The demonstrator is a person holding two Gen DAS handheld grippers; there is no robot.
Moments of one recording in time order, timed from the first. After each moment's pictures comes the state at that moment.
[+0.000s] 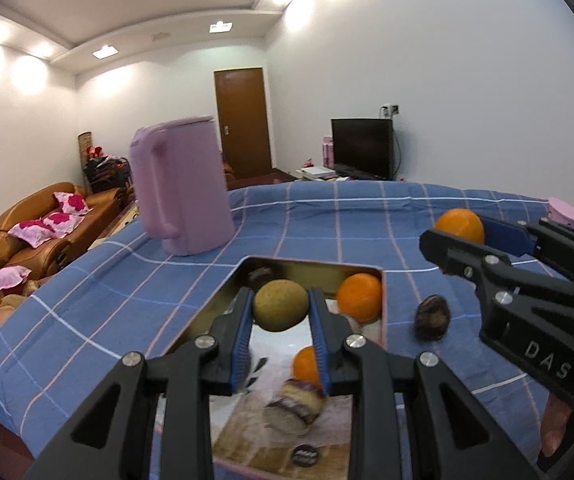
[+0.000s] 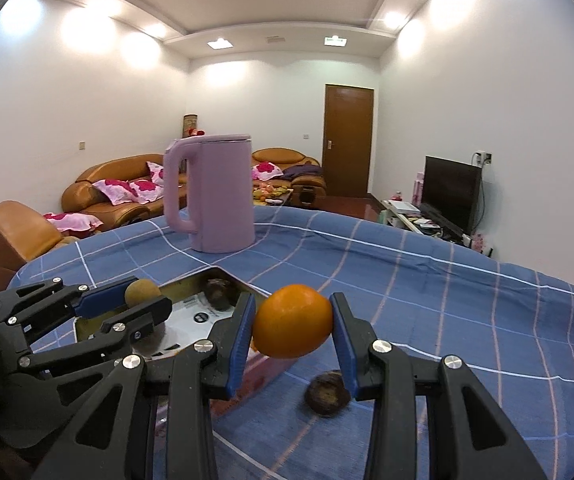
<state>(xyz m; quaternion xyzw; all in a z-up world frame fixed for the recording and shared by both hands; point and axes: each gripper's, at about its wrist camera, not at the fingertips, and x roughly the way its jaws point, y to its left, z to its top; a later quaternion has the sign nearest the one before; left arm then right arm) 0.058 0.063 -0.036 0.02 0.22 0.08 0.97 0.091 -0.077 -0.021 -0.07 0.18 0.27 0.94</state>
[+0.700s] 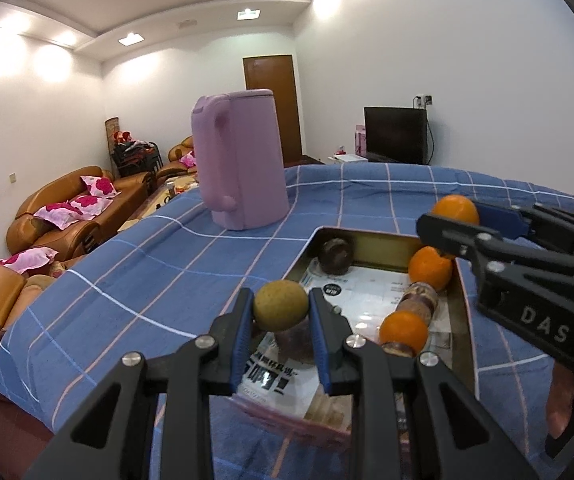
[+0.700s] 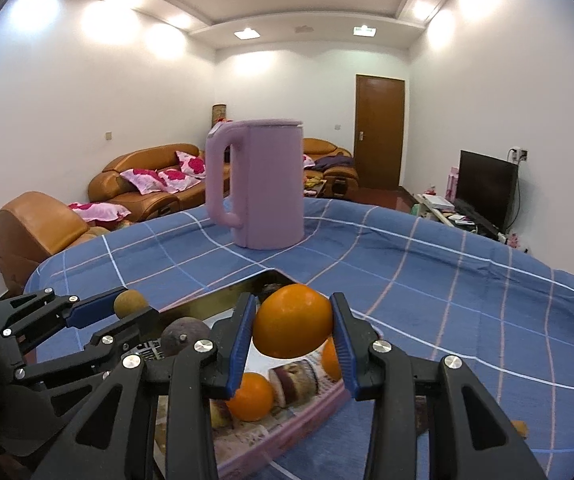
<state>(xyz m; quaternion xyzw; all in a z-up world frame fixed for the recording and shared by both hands) 0.042 0.112 -0.049 0.01 0.24 0.13 0.96 0.101 -0.018 -0.031 -0.07 0.20 0.32 0.92</state>
